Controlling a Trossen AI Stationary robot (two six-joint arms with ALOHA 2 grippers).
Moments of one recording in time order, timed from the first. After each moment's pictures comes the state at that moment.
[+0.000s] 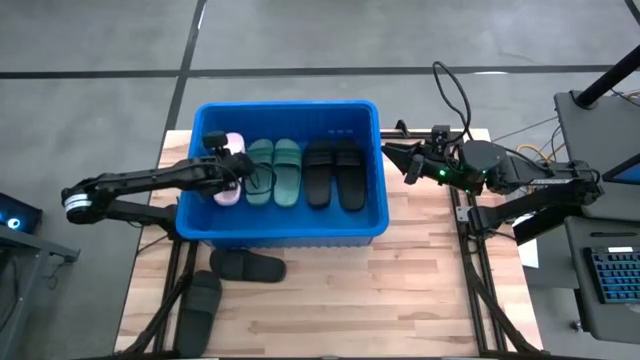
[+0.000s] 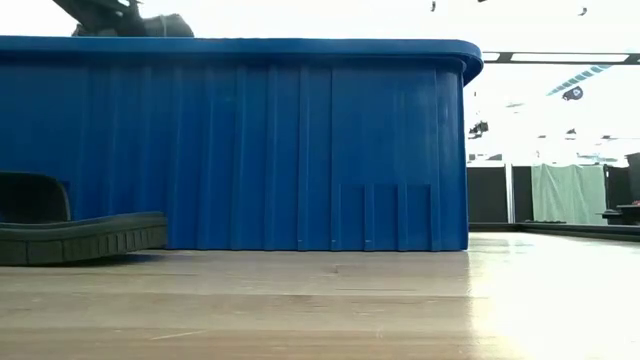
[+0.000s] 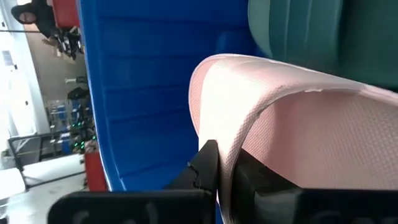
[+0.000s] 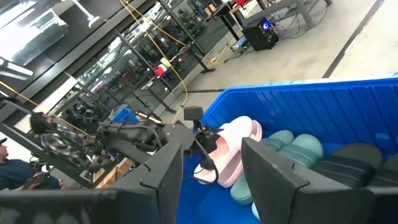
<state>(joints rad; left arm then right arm) 0.39 1.04 0.71 -0.74 -0.95 0.47 0.08 1.00 1.16 -0.24 0.55 0.76</state>
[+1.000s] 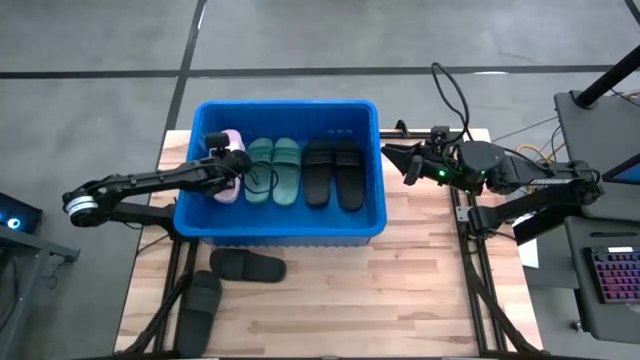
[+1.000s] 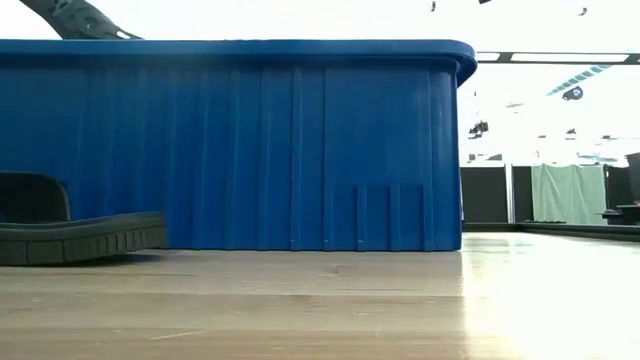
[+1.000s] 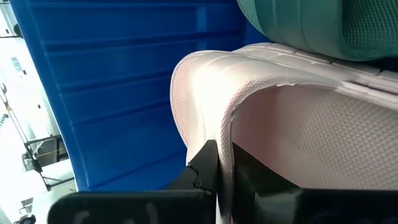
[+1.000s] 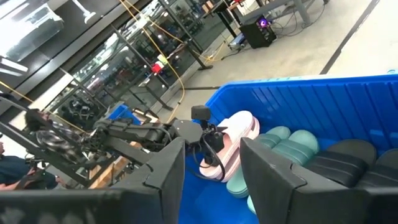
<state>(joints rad) 0.53 1.07 0.56 -0.48 -0.92 0.69 0.08 1.00 1.16 -0.26 0.55 0.76</state>
